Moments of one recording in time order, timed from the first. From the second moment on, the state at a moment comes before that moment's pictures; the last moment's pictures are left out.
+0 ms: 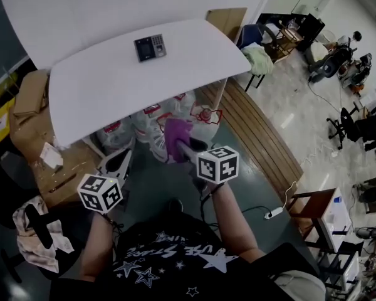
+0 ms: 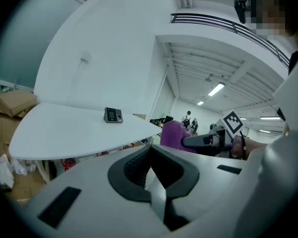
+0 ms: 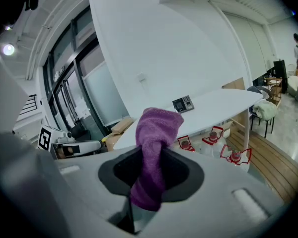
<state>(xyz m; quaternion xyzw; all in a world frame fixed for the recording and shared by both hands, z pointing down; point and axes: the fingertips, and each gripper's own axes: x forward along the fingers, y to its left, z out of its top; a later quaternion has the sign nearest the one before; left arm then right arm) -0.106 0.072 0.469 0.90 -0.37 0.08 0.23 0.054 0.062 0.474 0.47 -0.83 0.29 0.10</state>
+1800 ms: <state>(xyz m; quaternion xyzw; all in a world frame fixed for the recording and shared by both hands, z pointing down) -0.056 -0.171 0.486 0.89 -0.38 0.07 0.25 0.113 -0.168 0.490 0.48 -0.82 0.30 0.13</state>
